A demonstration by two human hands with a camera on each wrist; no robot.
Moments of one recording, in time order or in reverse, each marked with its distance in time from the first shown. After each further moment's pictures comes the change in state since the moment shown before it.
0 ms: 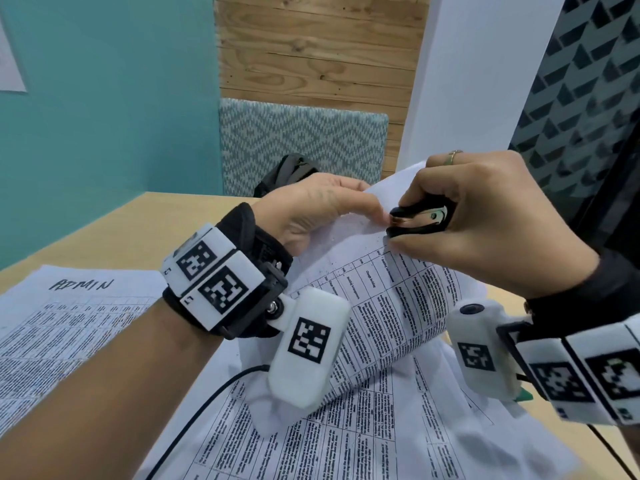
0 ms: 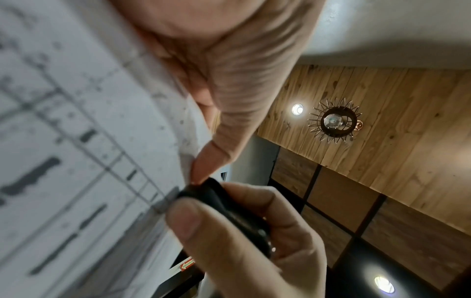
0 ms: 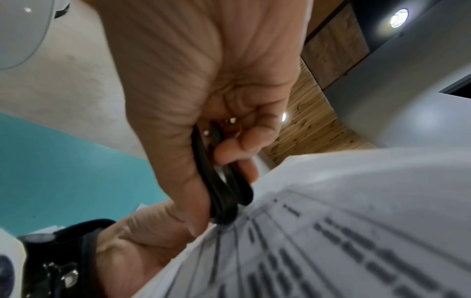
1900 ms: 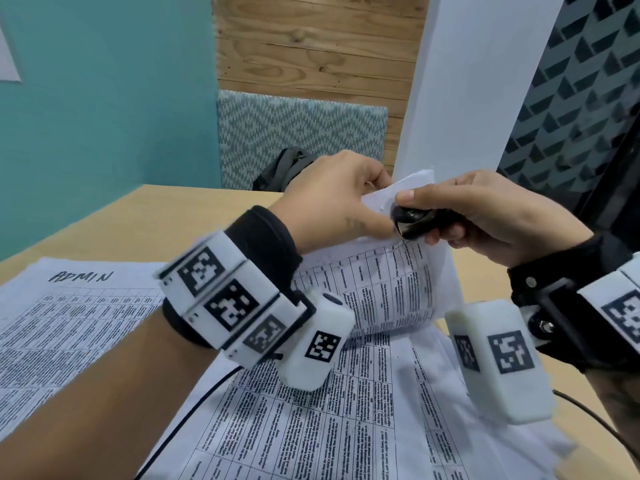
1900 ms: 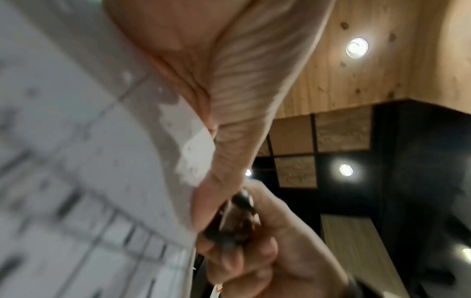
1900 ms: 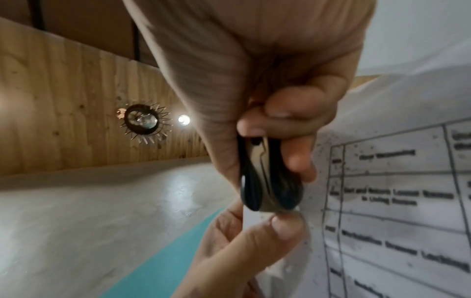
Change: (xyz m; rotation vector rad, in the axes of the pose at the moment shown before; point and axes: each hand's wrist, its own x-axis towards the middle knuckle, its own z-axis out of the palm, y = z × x) left_hand -0.009 -0.001 0.010 0.812 0.201 0.300; right_hand 0.005 0.015 0.006 0.830 -0.214 0.777
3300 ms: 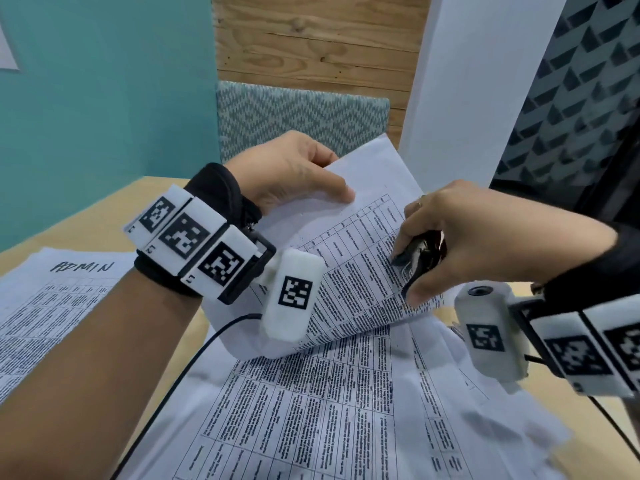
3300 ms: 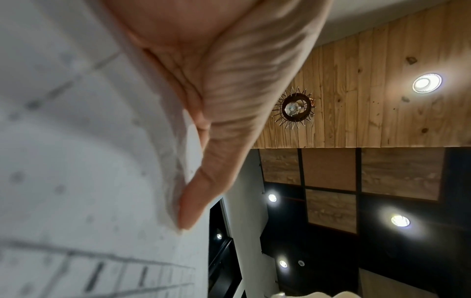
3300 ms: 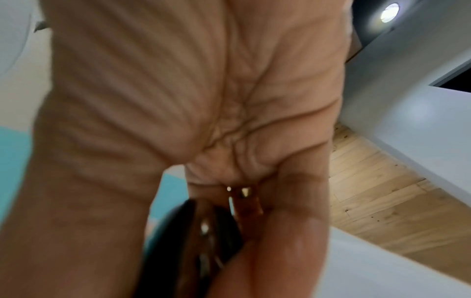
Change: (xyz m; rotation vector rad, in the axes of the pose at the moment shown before) left_hand 0.010 -0.028 -0.027 -0.245 -0.047 -0.274; right_hand -0.019 -0.006 0.007 -1.037 -0.215 -0.294
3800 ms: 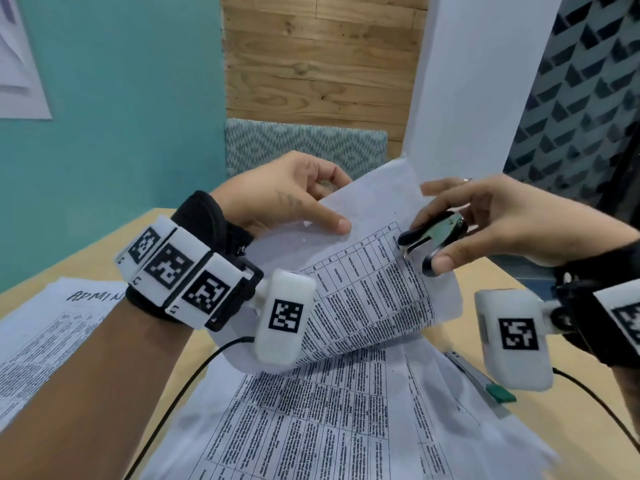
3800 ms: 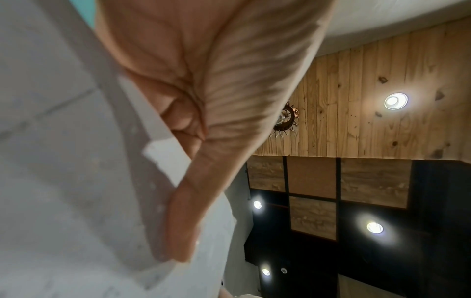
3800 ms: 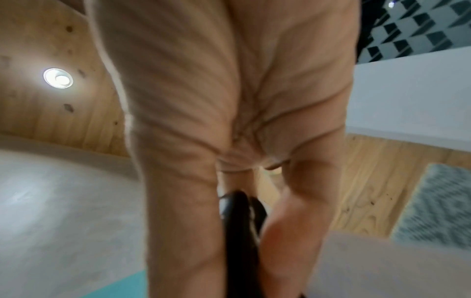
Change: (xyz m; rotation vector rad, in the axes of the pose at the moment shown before) left_hand -0.015 0.019 -0.012 -0.123 -0.177 0.158; right_hand -0.008 0.047 -0.025 0.749 0.089 -0.040
